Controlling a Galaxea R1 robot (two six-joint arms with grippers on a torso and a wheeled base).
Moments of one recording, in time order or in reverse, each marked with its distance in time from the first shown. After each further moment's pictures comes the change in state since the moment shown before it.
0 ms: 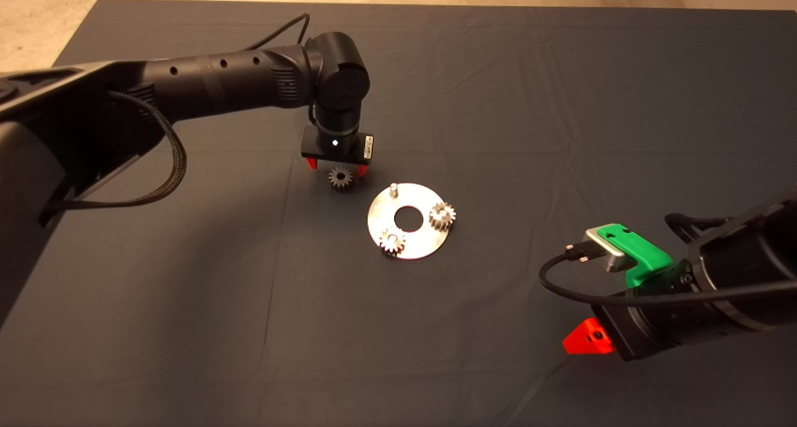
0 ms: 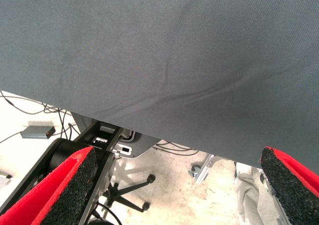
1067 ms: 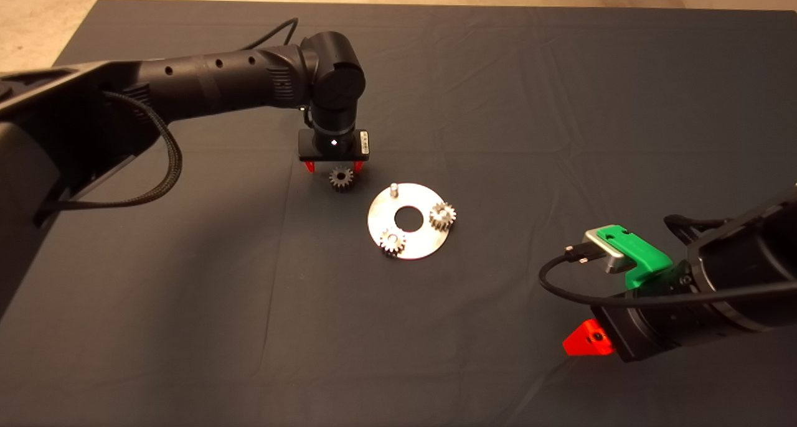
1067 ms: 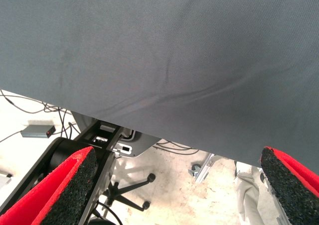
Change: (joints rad) left arm 0.000 -0.013 0.000 -0.005 0.000 -0.152; right arm -0.003 0.000 0.000 0.000 0.000 0.000
